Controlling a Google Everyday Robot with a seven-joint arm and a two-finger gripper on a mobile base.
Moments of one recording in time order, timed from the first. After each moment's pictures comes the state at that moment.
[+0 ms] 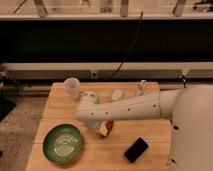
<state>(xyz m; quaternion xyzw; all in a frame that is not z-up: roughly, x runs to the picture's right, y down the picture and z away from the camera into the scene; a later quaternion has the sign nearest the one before) -0.060 0.221 0.788 -0.26 -0.16 -0.52 0.80</state>
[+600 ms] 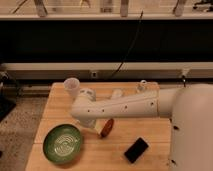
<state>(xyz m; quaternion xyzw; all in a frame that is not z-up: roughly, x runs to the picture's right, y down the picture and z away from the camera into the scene) -0.095 0.212 0.769 -0.23 -0.20 -0.54 0.79</state>
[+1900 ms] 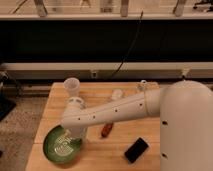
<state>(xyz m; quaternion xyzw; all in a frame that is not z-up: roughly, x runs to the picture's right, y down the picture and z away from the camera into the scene) -0.138 0.265 0.754 -0.24 -0.25 -0.60 0.72</state>
